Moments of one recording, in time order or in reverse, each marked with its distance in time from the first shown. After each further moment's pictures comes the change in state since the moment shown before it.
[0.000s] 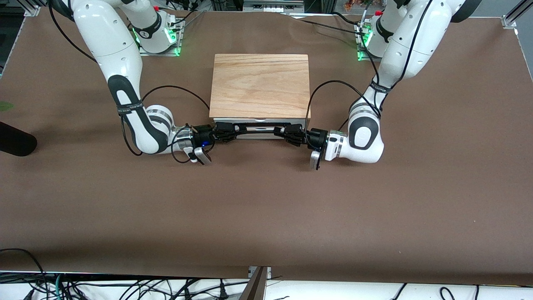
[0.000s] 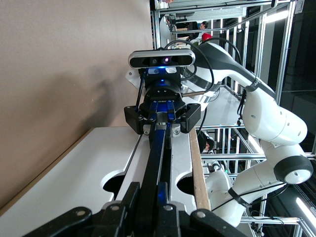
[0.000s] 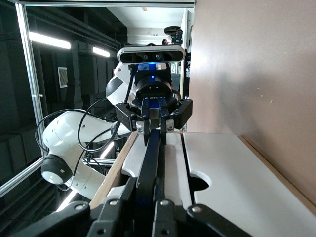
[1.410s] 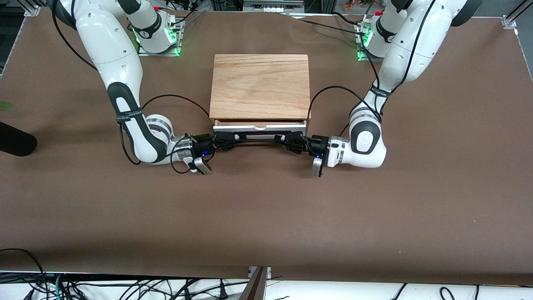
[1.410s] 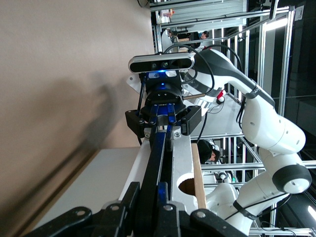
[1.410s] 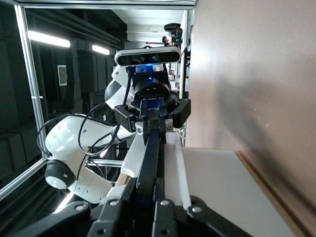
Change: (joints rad) left arm 0.009 0.043 0.005 0.097 -0.004 0.036 -0.019; right arm -0.010 0.088 -0.010 0.173 -0.030 -0.005 0.085
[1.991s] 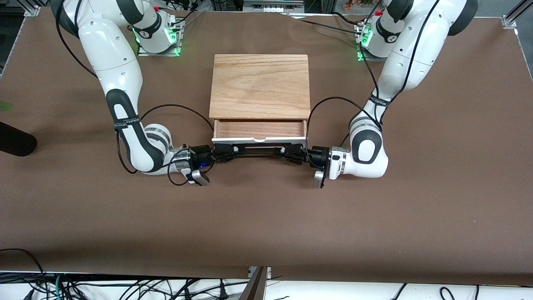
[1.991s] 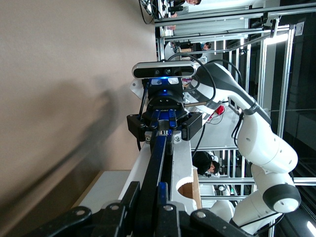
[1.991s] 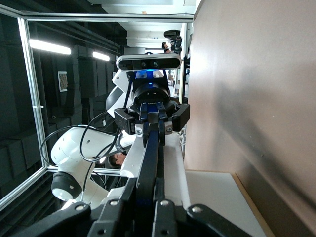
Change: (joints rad) left arm 0.001 0.078 0.012 0.144 0.000 0.008 -0.096; right arm -0.011 0.078 -0.008 0.147 0.004 0.005 0.071
